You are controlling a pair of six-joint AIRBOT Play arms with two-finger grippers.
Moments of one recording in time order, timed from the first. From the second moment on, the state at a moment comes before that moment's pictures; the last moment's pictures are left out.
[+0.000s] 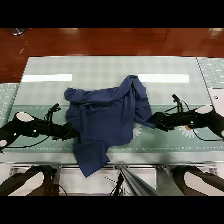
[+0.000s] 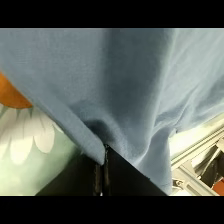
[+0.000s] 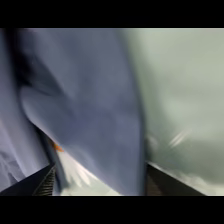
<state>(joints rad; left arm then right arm) 0.10 -1.13 0.41 0.74 -1.14 -1.19 -0.13 -1.24 0.54 -0.70 1.04 1.15</state>
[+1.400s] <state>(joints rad) 0.36 -0.60 2.02 1.19 -1.25 -1.49 0.01 -0.69 2.10 -1.40 1.38 1.50</state>
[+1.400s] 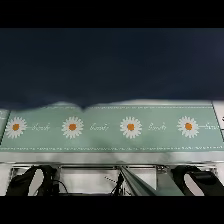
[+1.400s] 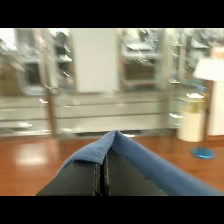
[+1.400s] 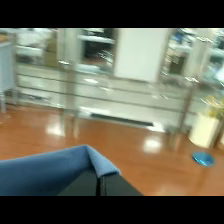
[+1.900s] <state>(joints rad) 0.34 -0.53 1.45 1.19 -1.36 -1.55 0.01 -0.61 1.57 -1.45 1.47 1.57</state>
